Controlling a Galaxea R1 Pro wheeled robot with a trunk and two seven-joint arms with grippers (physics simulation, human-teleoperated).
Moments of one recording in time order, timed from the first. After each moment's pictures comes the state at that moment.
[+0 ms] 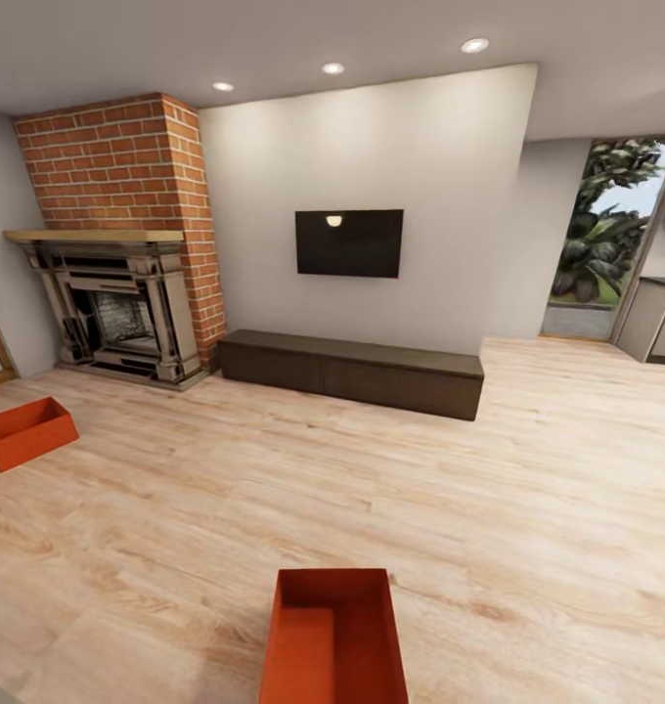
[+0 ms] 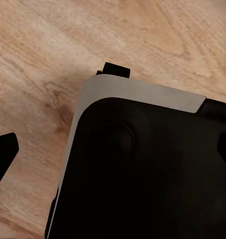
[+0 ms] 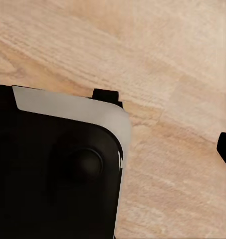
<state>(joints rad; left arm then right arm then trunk) 0.00 0.02 0.00 -0.23 0.27 0.07 0.05 -0.13 -0.06 0.18 0.03 -0.05 -0.15 0.06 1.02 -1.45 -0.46</state>
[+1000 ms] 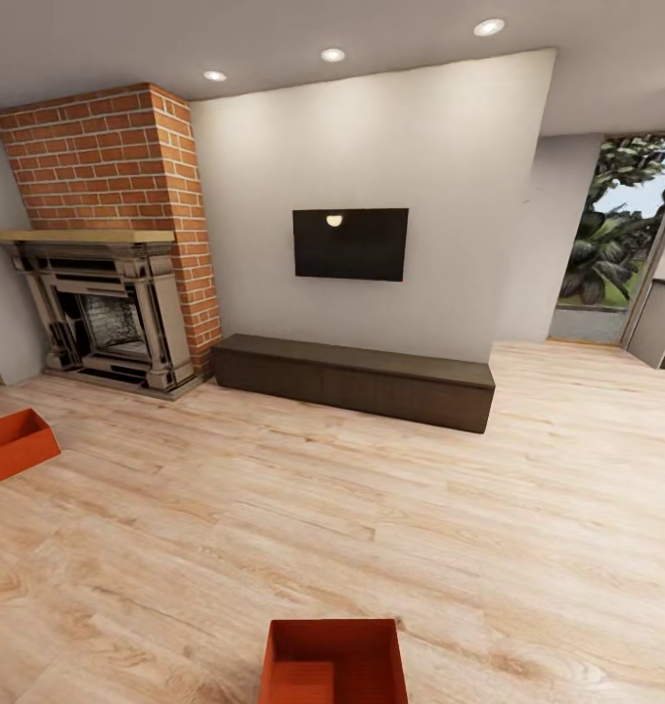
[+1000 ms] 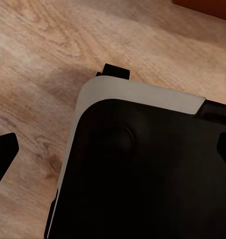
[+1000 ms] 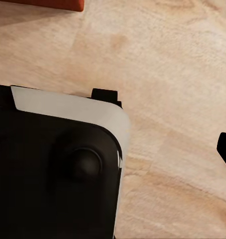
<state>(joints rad) 0.00 0.02 0.00 -0.23 0.27 0.07 0.05 -0.13 -0.06 0.18 0.03 -0.06 -0.15 0.05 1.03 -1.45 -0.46</state>
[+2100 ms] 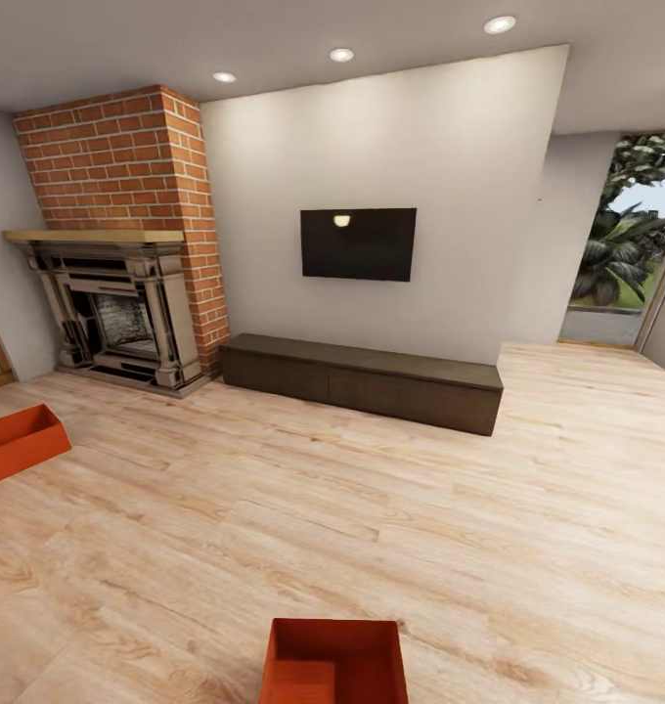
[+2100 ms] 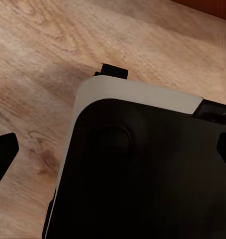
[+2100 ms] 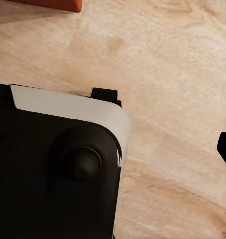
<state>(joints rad) 0.00 0.02 0.00 -0.23 0.27 0.07 0.05 -0.13 -0.06 0.18 0.03 -0.05 -0.14 0.05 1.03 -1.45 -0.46</state>
